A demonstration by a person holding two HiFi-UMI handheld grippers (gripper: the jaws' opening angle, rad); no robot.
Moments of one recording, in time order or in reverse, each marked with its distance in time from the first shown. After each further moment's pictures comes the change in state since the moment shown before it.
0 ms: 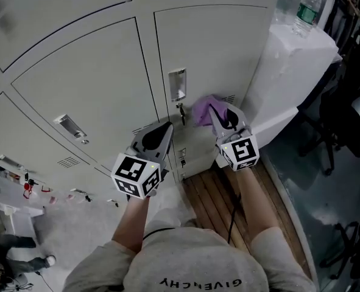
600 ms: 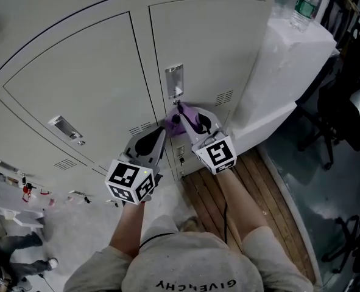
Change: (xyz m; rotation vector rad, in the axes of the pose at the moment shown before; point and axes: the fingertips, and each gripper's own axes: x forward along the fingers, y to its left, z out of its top) left arm -0.016 0.008 -0.020 -0.029 0.029 0.012; right arm 0.031 0.080 -0.006 0.063 -0.014 0.136
